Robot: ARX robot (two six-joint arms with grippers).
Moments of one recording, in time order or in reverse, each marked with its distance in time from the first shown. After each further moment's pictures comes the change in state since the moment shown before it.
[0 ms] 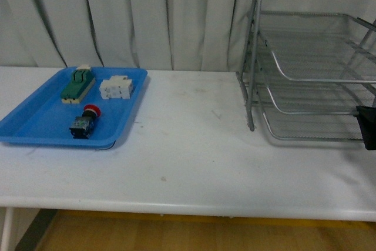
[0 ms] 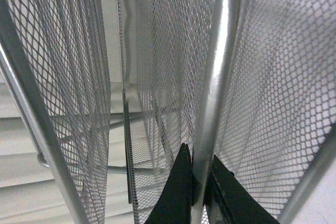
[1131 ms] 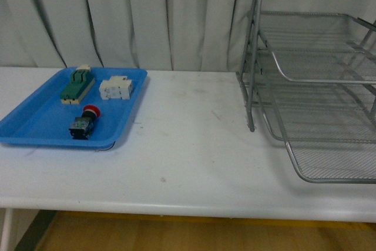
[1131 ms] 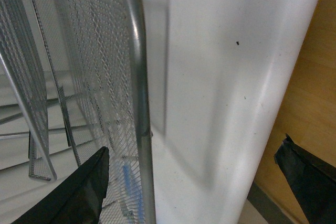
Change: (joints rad) left arm 0.000 0.000 0.000 0.000 0.000 0.000; right arm -0.092 -0.297 -0.581 -0.009 -0.064 -0.058
